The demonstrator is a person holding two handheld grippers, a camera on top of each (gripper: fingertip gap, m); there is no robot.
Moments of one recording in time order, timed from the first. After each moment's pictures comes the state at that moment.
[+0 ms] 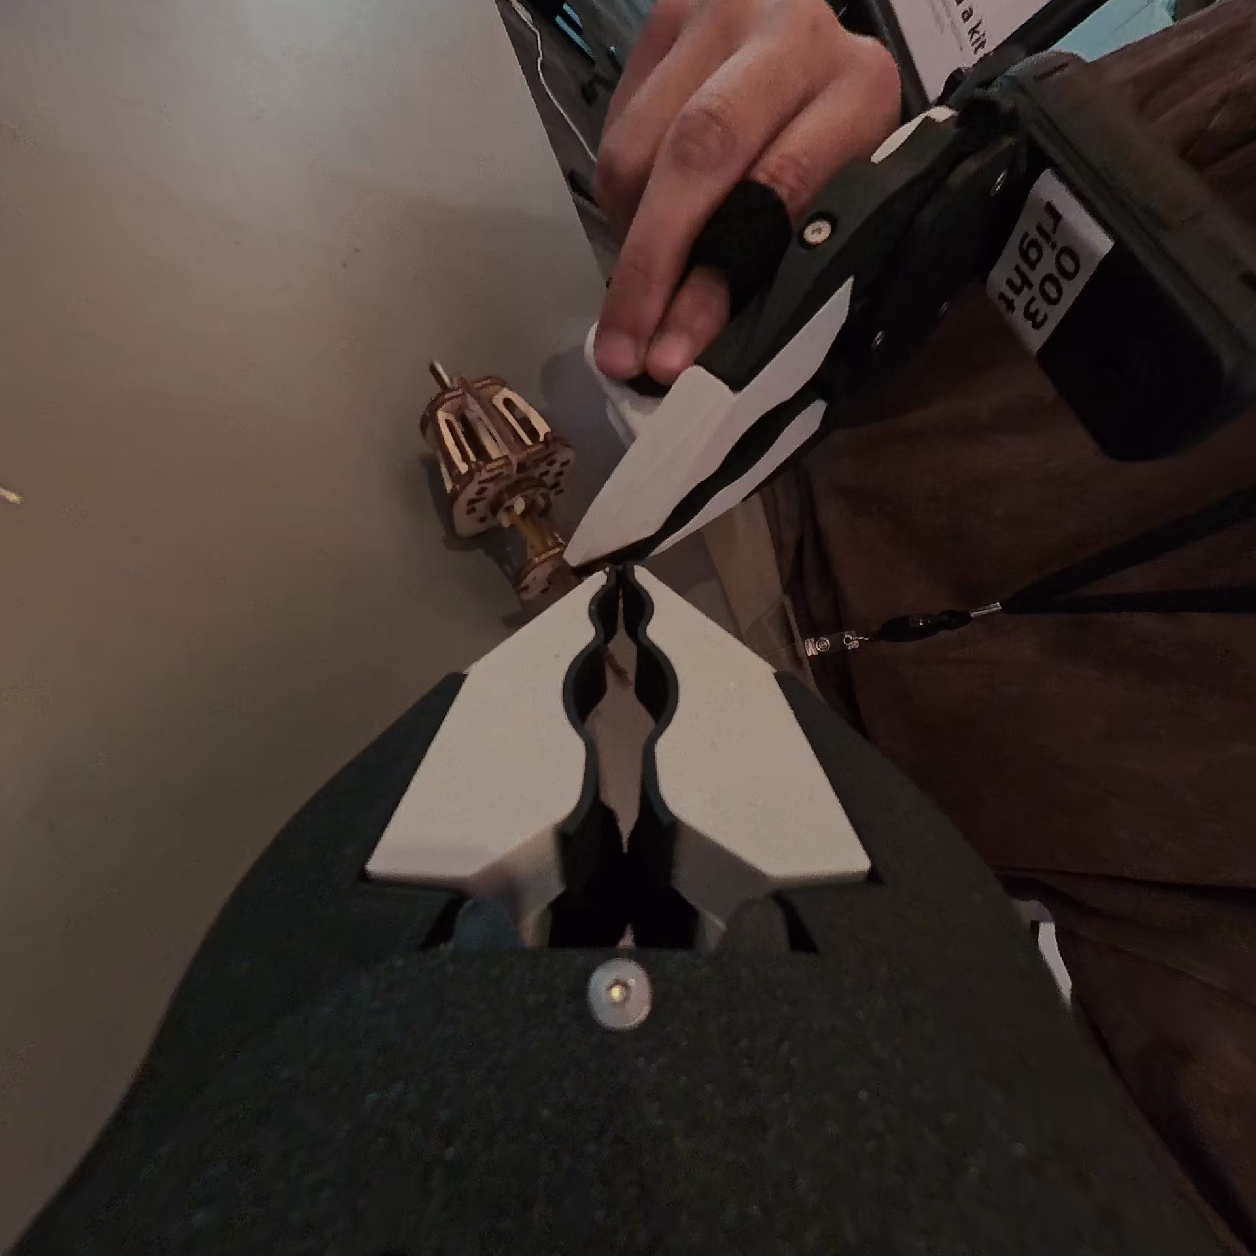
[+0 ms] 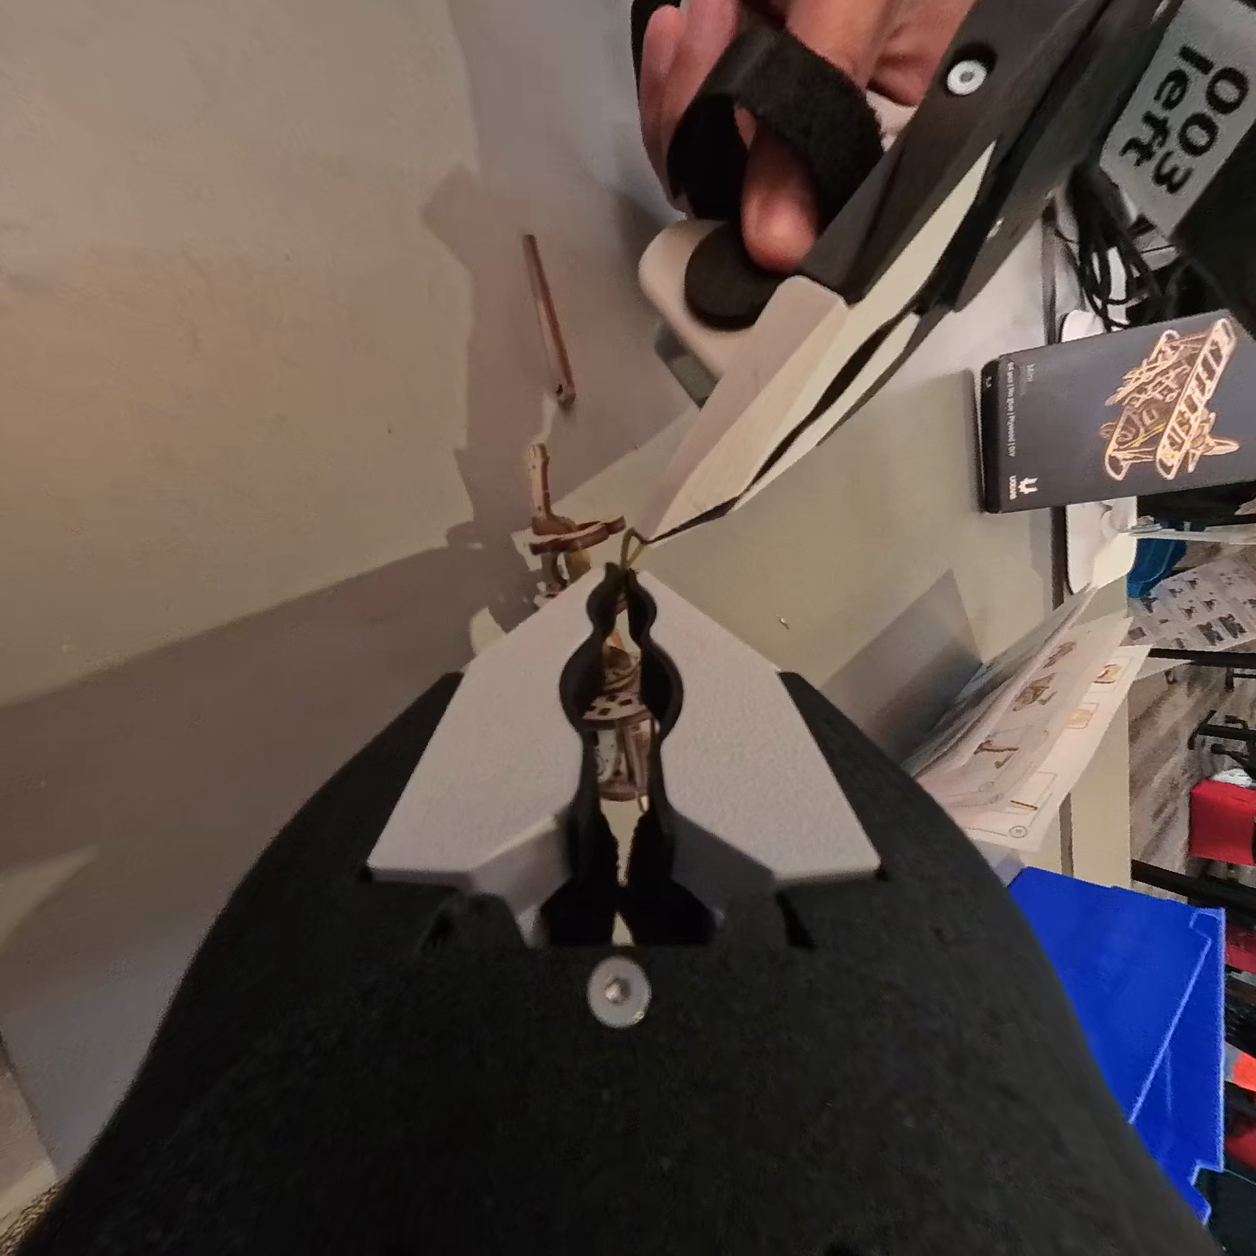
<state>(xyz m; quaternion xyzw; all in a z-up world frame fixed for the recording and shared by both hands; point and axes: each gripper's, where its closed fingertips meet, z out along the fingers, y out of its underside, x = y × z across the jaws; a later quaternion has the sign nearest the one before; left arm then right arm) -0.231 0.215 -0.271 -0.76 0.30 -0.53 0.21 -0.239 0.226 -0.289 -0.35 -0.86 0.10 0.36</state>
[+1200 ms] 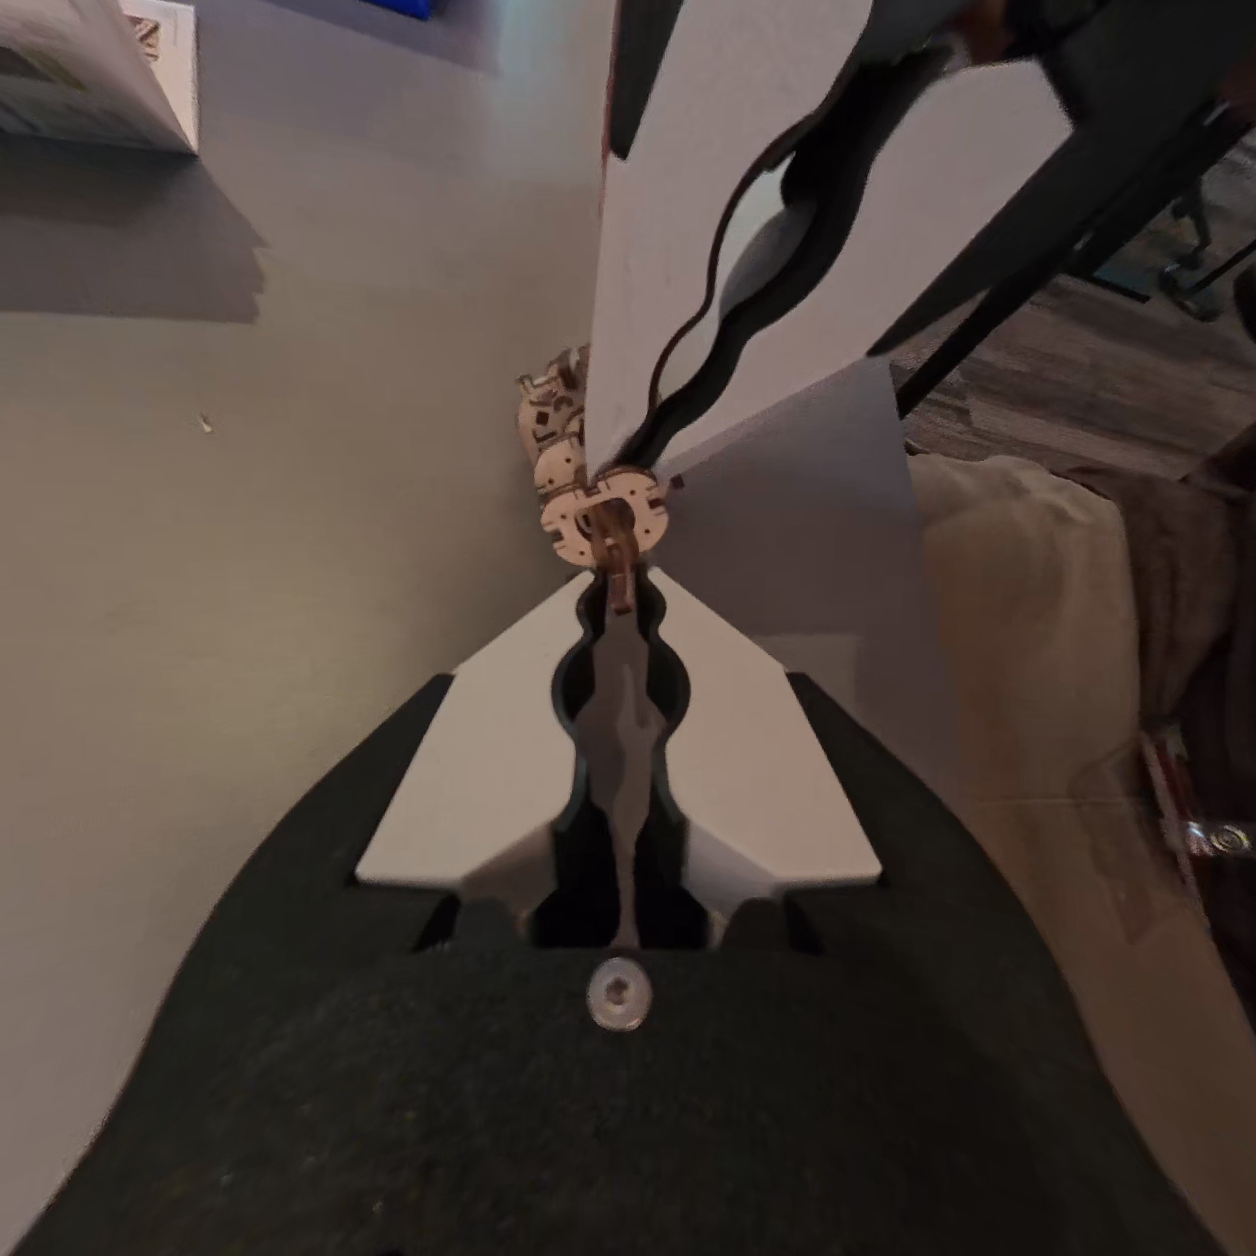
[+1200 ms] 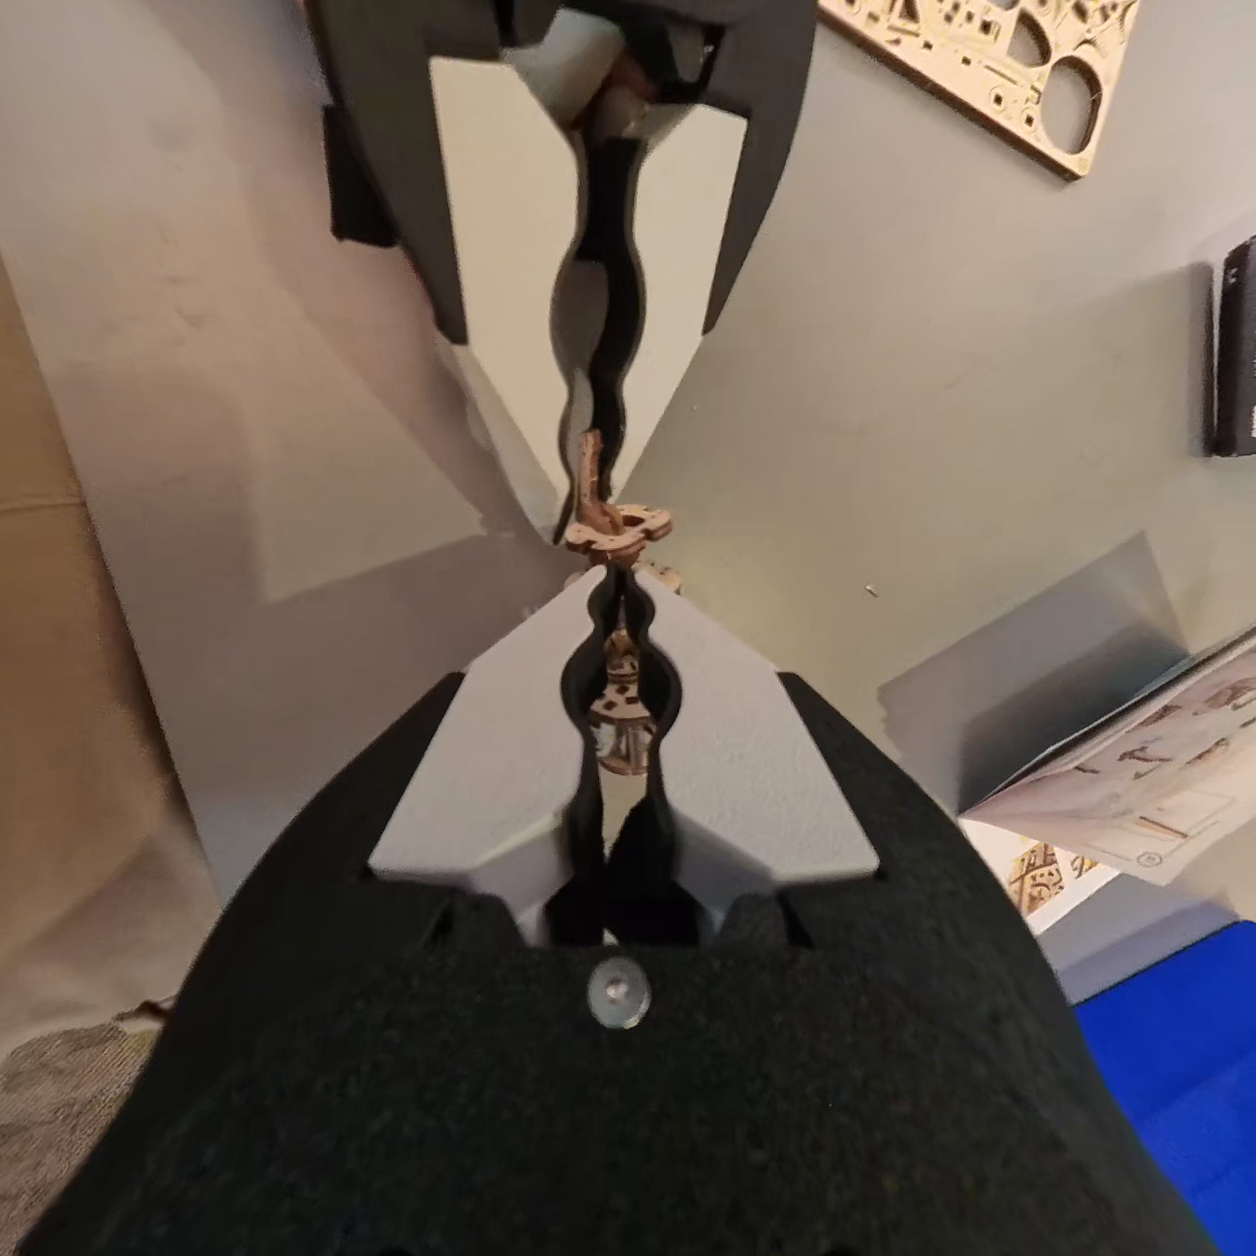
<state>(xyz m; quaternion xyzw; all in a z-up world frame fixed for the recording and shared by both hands) -0.216 0.212 -0.302 -0.85 0.24 -0.26 0.39 -0.224 0.227 -0.284 -0.40 -0.88 0.15 0.20</state>
